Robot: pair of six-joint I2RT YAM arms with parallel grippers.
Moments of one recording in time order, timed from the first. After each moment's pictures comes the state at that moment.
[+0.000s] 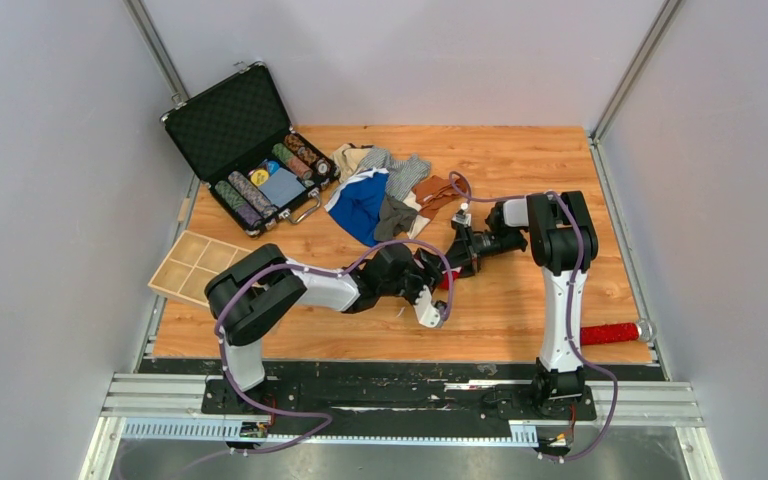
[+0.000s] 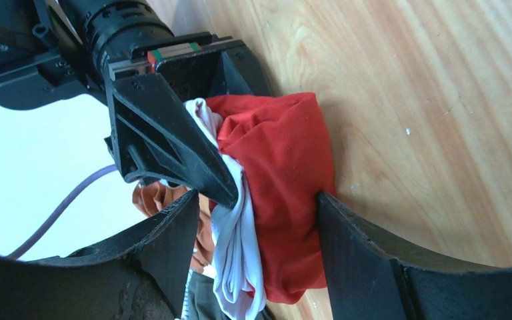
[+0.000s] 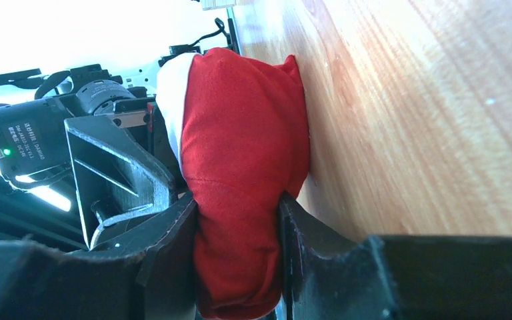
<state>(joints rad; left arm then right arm) -0.94 1.84 0.85 0.43 0.28 1.42 0.11 2.34 1.34 -1.02 -1.39 -0.38</state>
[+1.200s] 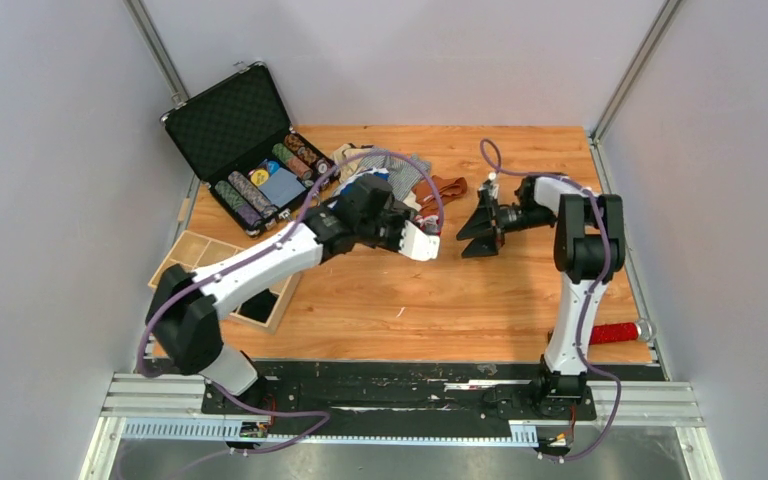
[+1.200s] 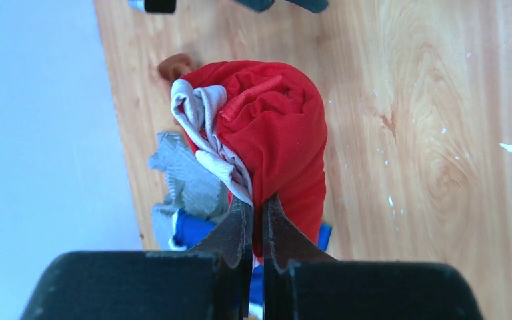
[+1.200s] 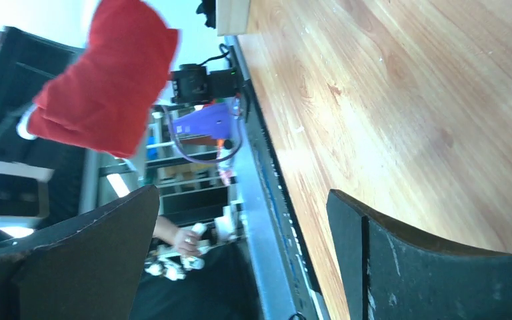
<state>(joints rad) -0.82 1.58 1.20 -0.30 0.26 1.13 0.00 2.23 1.48 -1.27 -1.35 -0.47</state>
